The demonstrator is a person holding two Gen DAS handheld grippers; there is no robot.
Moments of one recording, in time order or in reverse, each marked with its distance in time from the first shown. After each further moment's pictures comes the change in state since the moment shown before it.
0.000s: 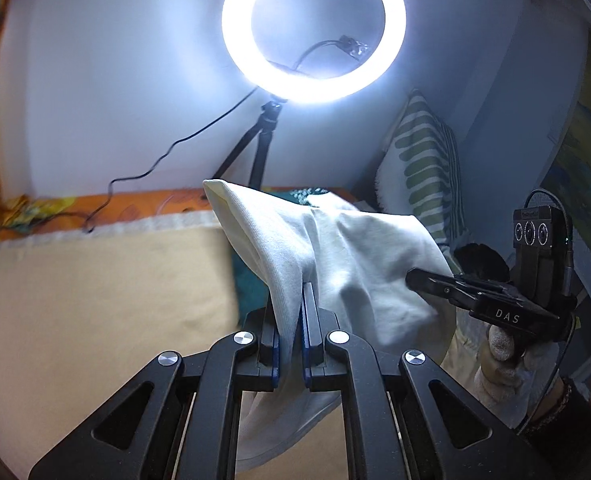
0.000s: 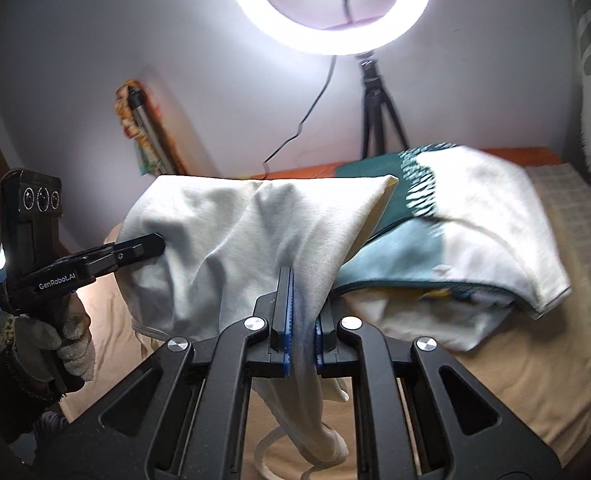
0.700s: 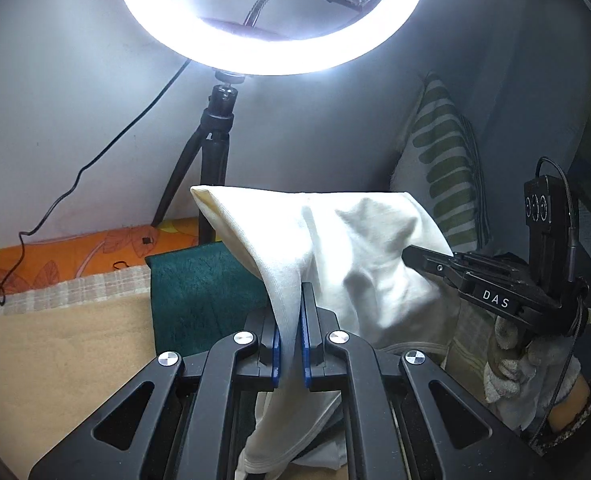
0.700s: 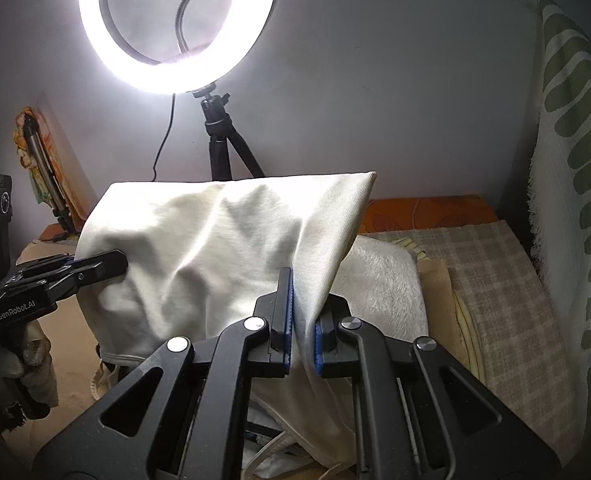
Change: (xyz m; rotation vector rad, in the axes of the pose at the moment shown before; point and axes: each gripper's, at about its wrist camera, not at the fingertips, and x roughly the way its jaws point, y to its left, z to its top) left arm 0.138 -0.037 0.044 0.049 -0.008 0.053; right arm 0.060 -0.136 0.069 -0.047 -0.014 -0.215
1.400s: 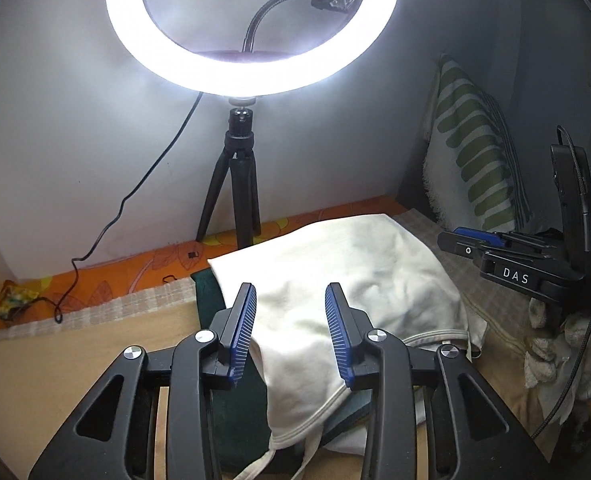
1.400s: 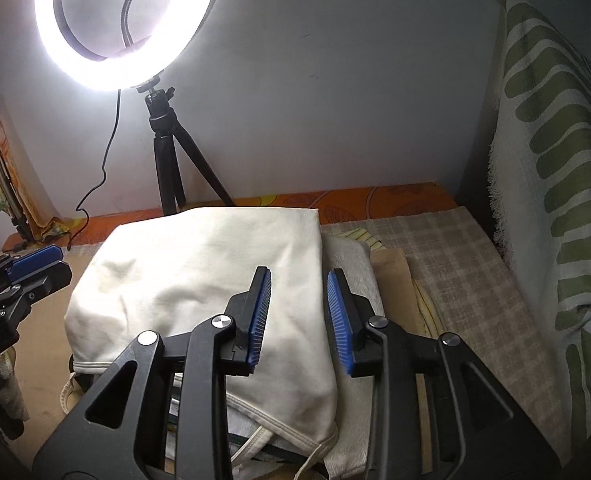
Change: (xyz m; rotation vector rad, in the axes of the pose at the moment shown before) left arm -0.025 -0.026 0.009 0.105 -0.015 0.193; right arm -0.017 -0.004 -0.001 0.044 0.000 -0.144
